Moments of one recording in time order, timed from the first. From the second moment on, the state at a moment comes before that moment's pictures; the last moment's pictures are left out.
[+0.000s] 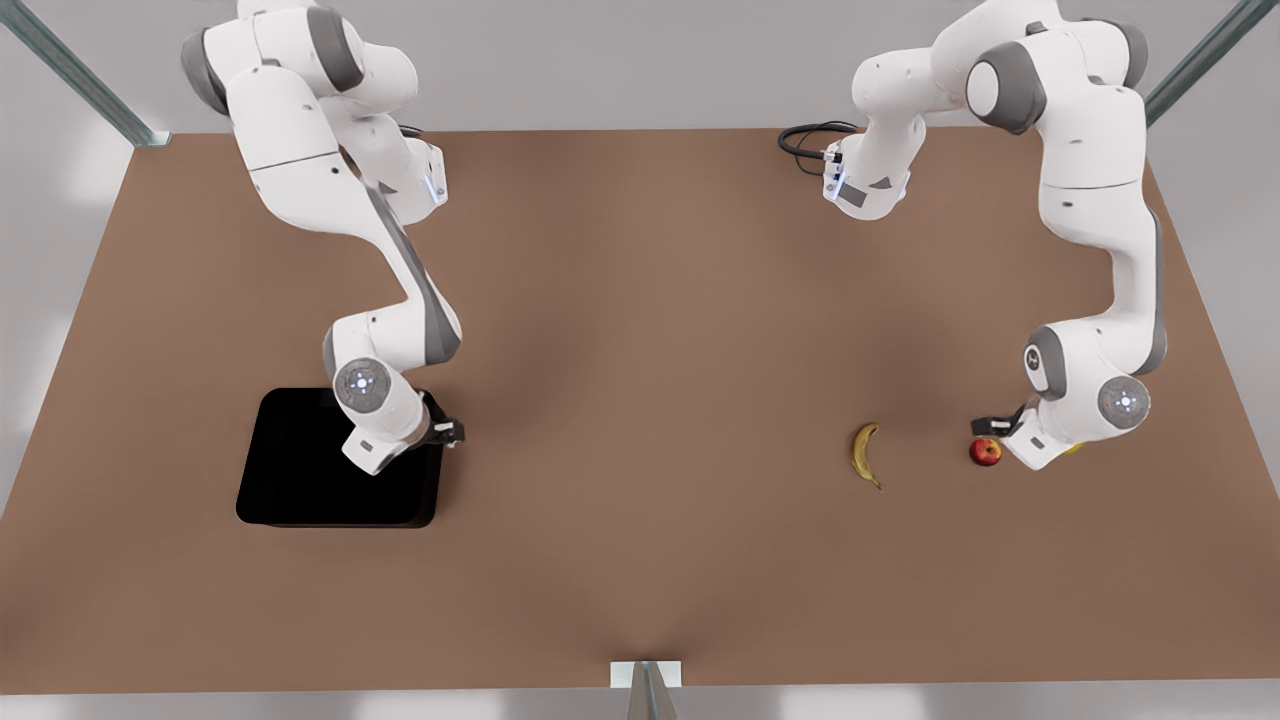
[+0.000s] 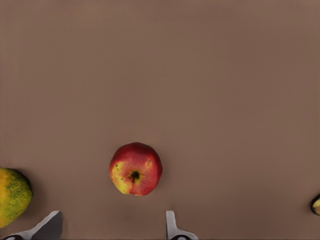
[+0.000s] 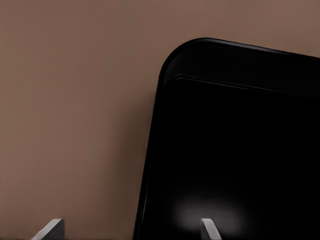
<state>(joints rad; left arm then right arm) 0.13 0.53 0.09 -1.86 0.06 2.30 0.22 0.23 0.47 0.02 -1.87 -0.10 2.31 0.18</state>
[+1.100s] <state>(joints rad) 0.11 0.65 0.10 -1.82 0.03 2.38 0.21 0.36 0.44 0.03 -1.84 -0.08 2.32 0.15</state>
